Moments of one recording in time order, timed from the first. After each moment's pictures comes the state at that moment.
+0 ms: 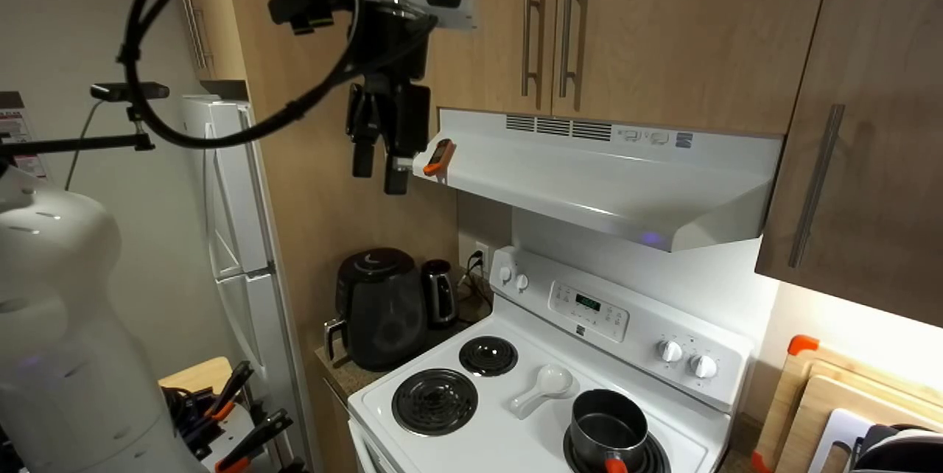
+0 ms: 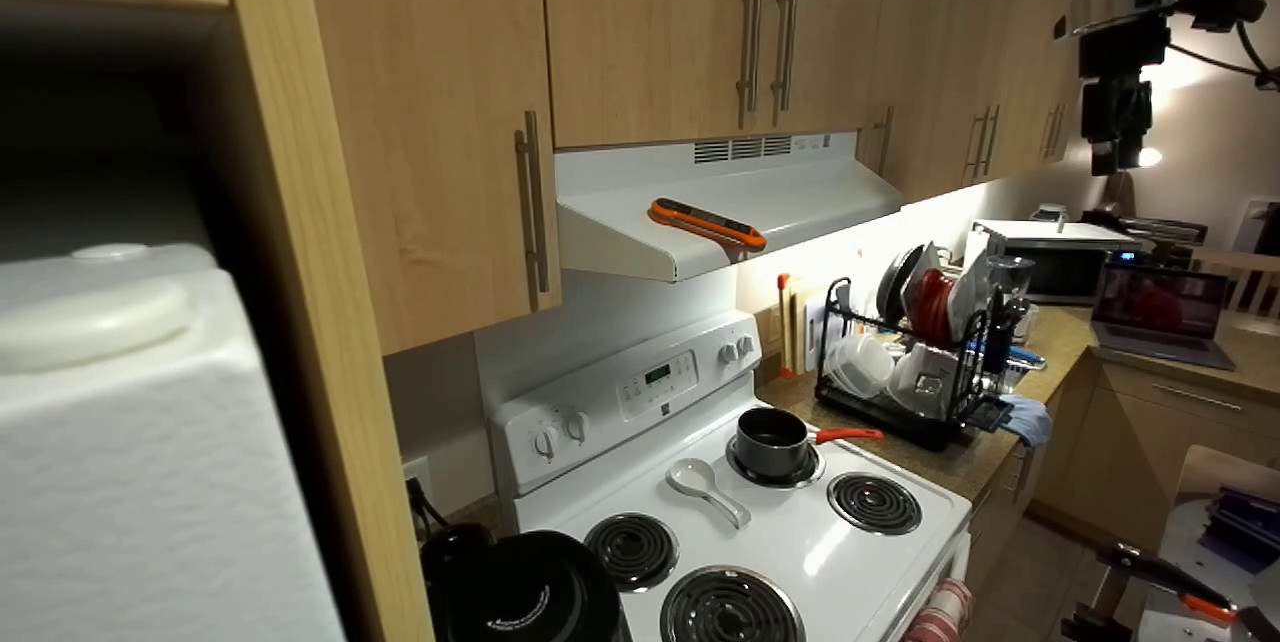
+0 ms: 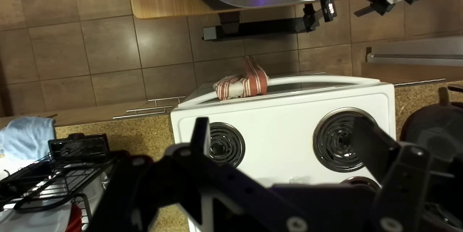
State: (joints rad) arm -0.15 -0.61 -0.19 -2.33 -0.17 1.52 -0.15
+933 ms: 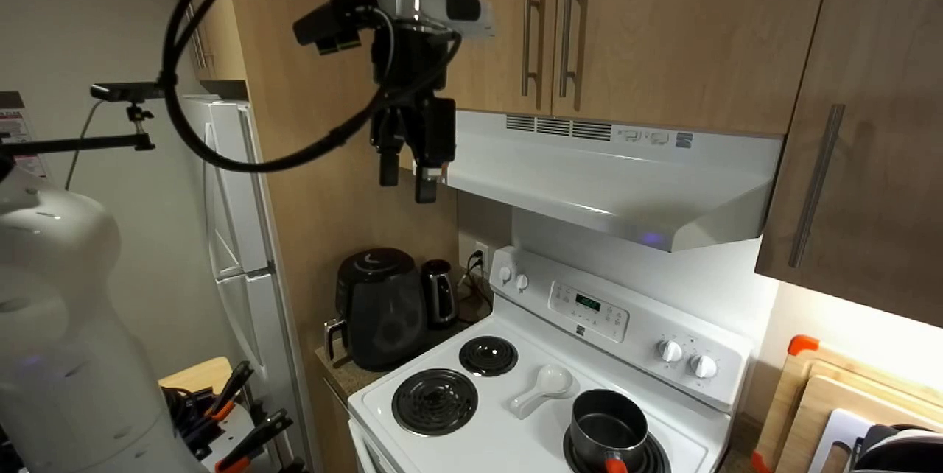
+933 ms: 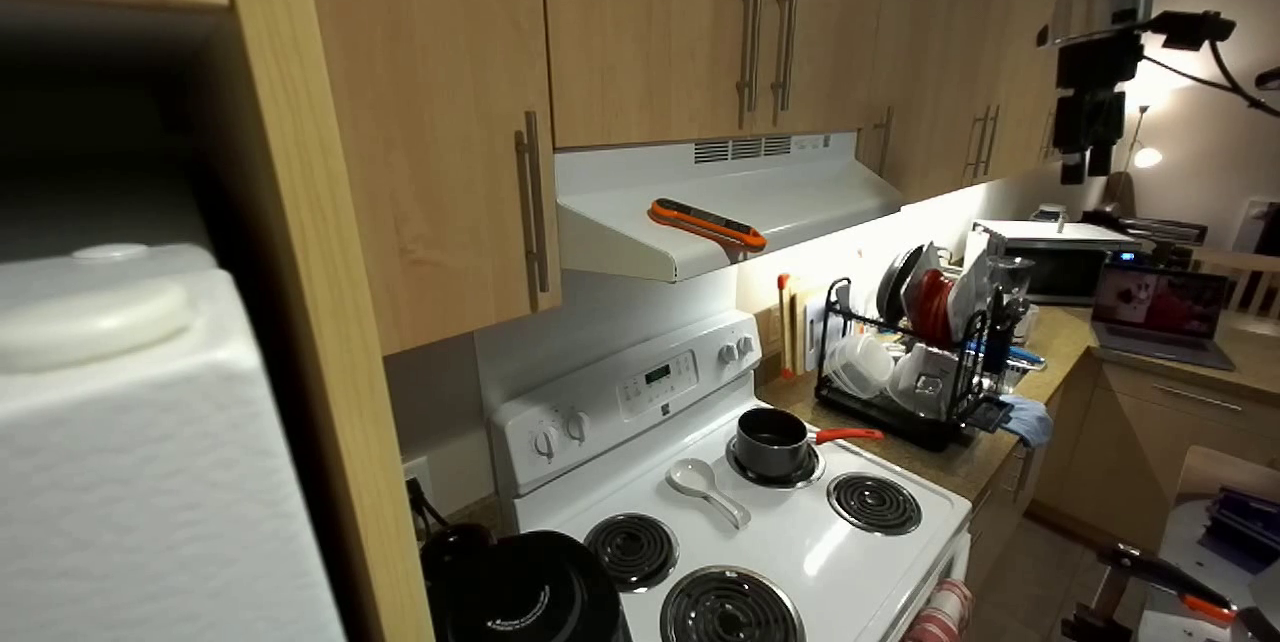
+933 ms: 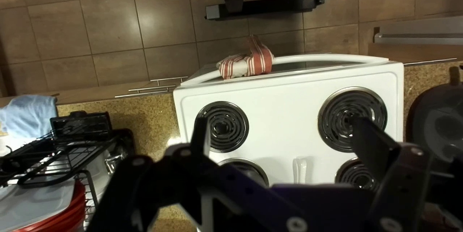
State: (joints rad) arm -0.15 -0.57 -0.20 -2.35 -0.17 1.64 -0.15
